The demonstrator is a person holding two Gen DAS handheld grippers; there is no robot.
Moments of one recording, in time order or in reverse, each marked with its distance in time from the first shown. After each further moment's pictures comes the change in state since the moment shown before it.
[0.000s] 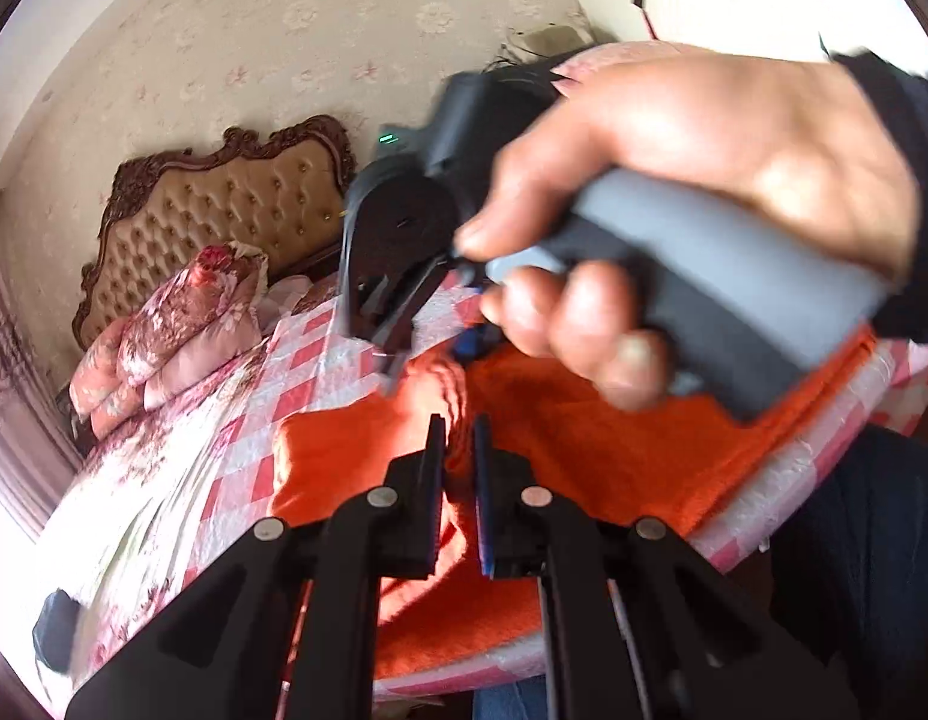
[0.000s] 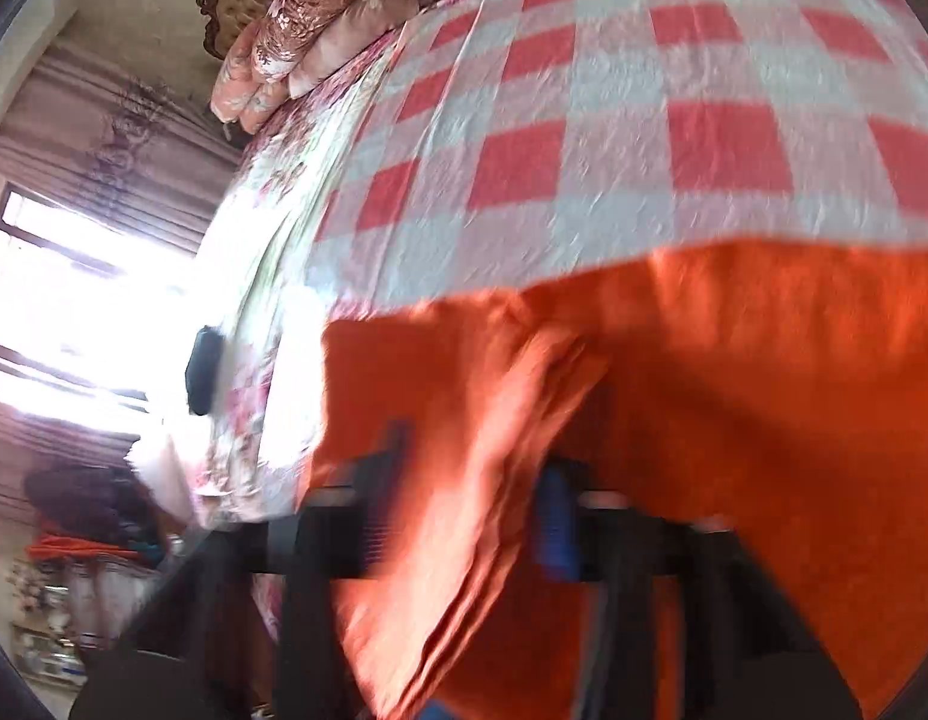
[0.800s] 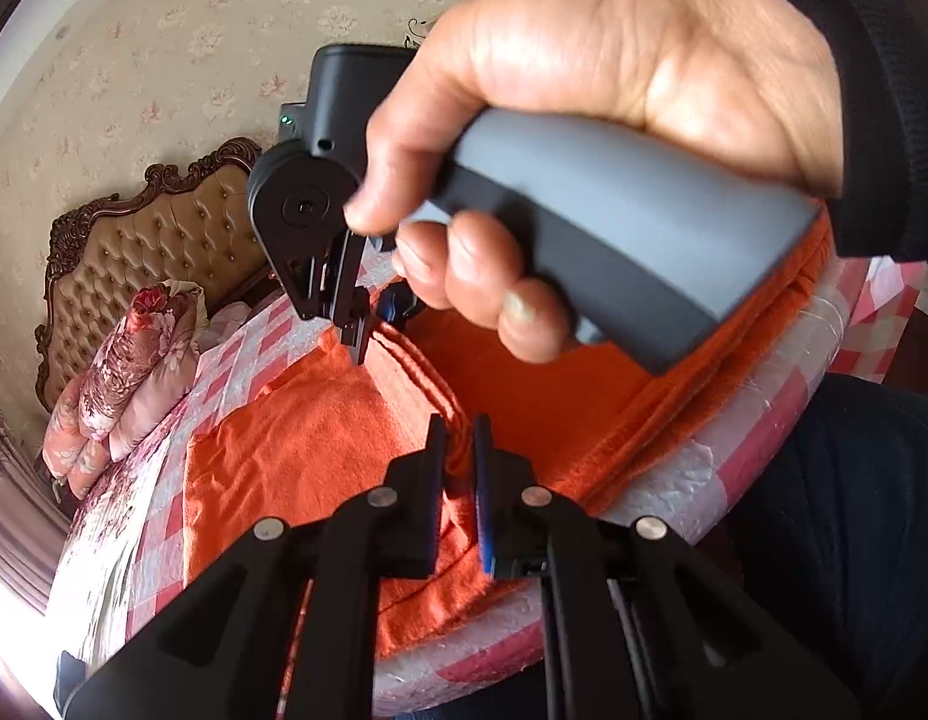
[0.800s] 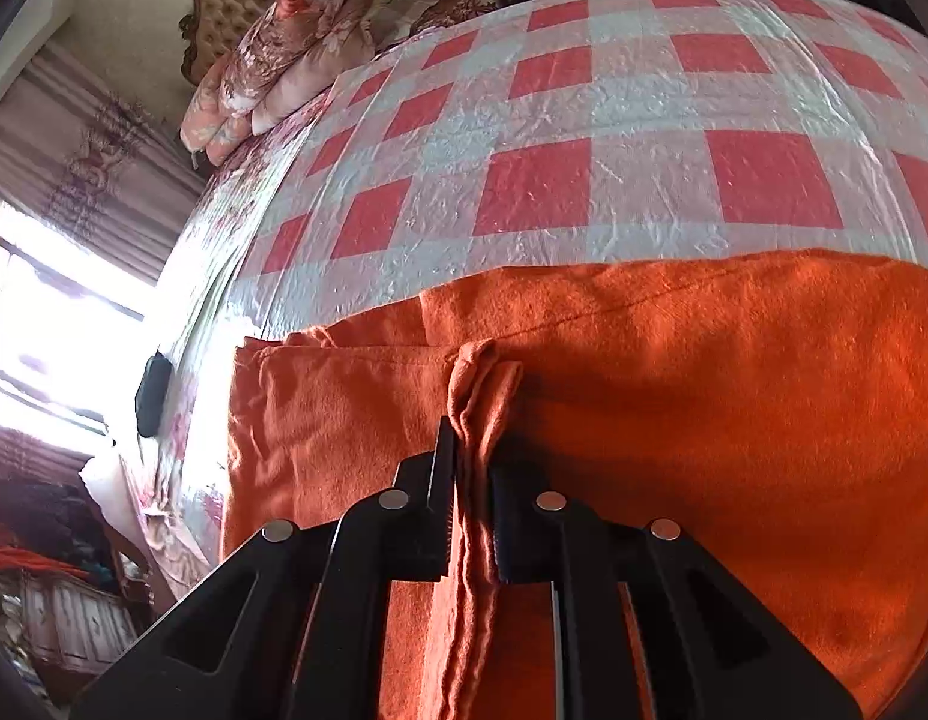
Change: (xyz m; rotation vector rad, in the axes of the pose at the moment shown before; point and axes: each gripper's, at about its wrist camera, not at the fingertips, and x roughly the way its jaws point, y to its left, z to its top) left arm 0.031 -0.086 -0.005 0.145 0.016 -0.106; right arm -0.023 -0.066 -0.007 -0.018 -0.107 -0.099
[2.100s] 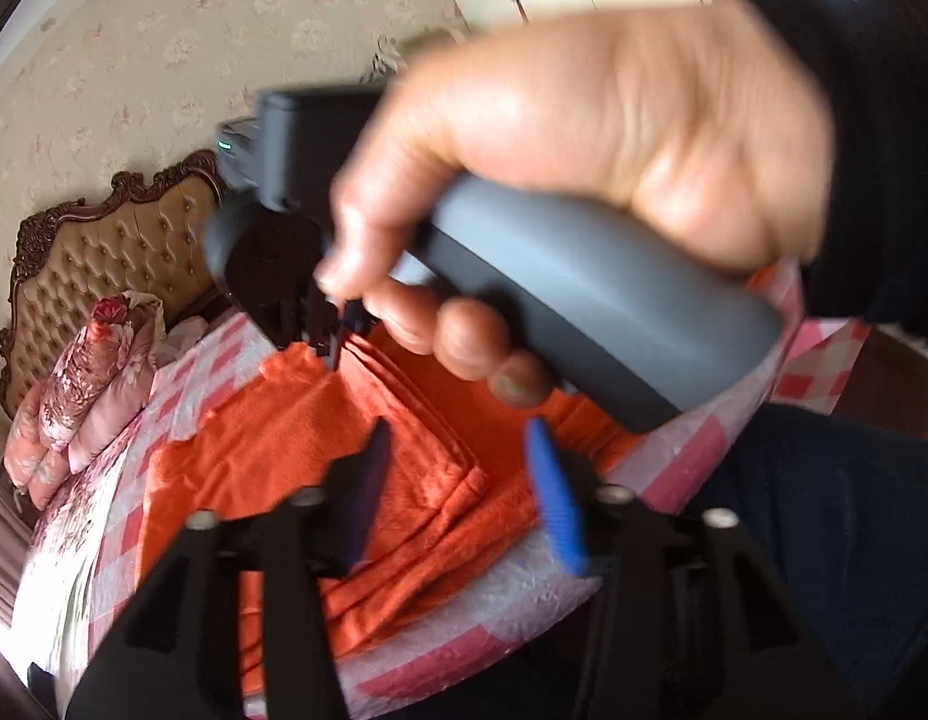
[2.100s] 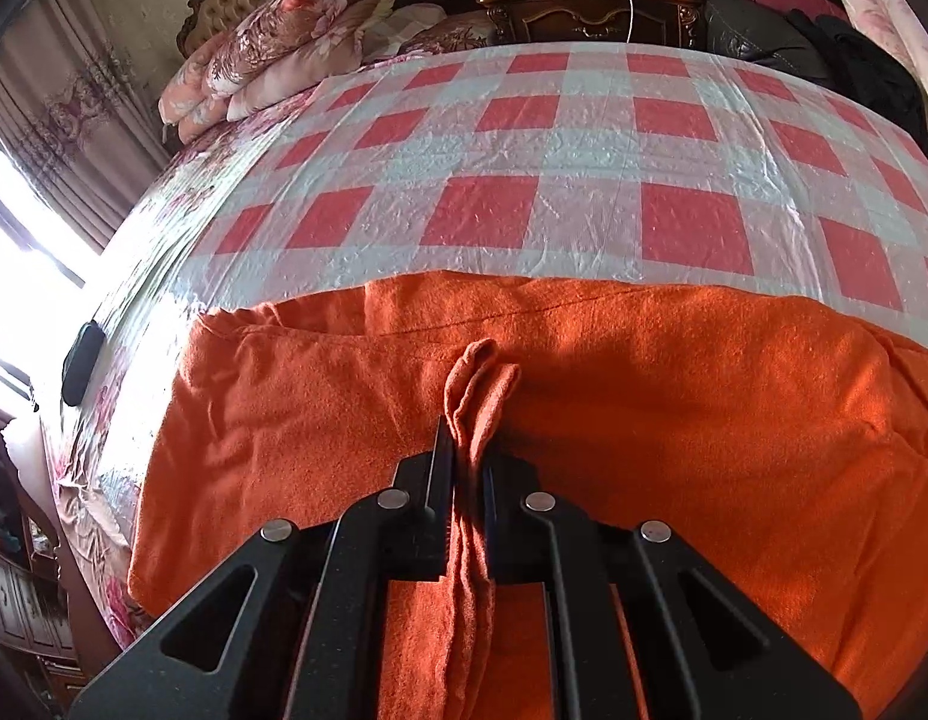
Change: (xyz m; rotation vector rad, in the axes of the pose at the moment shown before) left arm -0.019 -0.007 0.009 -0.031 -0.077 -0.129; right arm -0.022 0.004 -0.016 -0.122 -0.086 -0.179
